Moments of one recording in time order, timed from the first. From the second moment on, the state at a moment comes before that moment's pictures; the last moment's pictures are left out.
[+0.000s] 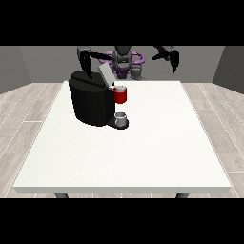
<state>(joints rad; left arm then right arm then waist) -0.31 0.04 0.17 -1.26 -0.13 -0.30 -0.13 -0.57 -0.18 -0.18 -1.08 -0.05 0.01 0.10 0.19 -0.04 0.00</state>
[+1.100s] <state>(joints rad) -0.24 0.08 0.13 -1.41 -0.12 -0.24 -0.10 -0.78 -0.19 -0.11 -0.98 0.02 0.01 0.11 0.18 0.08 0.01</state>
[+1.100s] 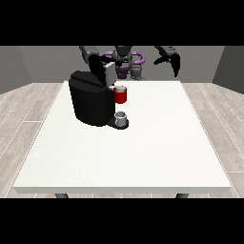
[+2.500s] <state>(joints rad) -0.39 0.06 0.06 -1.40 -0.12 -0.29 -0.11 -0.88 -0.37 -0.13 -1.18 0.18 -0.07 0.52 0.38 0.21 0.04</state>
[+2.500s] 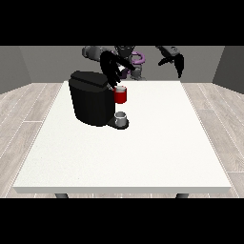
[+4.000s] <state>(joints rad) -0.45 0.05 0.01 -1.45 -0.11 -0.34 -0.09 -1.00 -0.21 -0.06 -1.28 0.15 -0.04 0.19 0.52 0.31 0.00</state>
